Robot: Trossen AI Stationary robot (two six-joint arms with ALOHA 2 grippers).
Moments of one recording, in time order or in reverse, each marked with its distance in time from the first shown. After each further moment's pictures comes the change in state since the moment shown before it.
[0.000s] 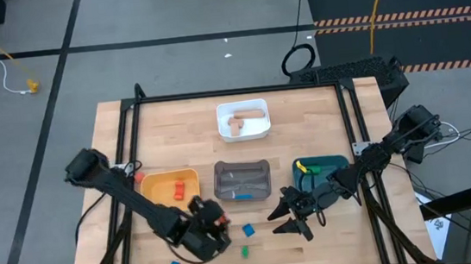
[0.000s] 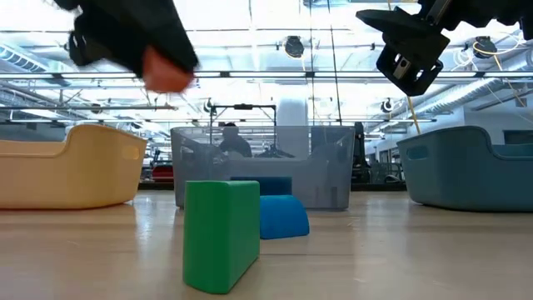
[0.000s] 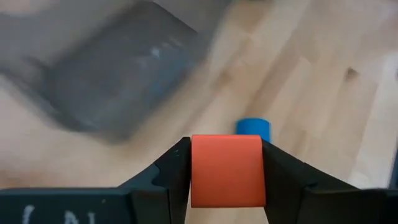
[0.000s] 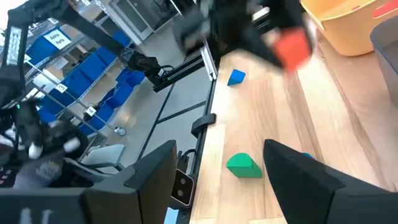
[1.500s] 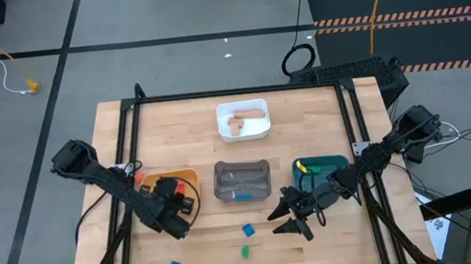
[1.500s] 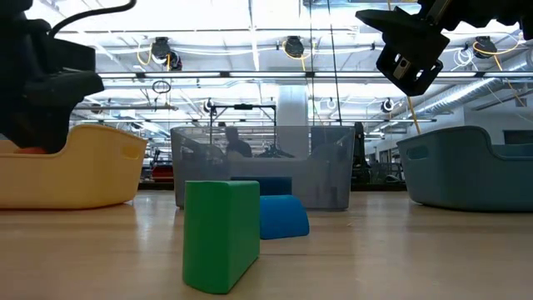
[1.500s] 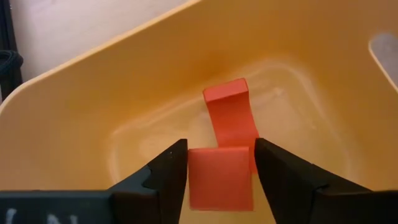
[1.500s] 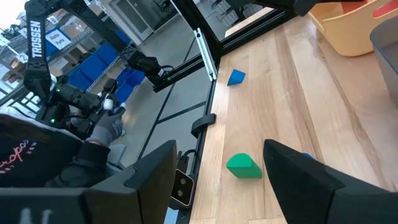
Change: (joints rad) left arm 0.003 -0.163 -0.314 -0.621 0.145 -0.781; right arm 0.000 0.000 0.000 0.001 0.000 0.000
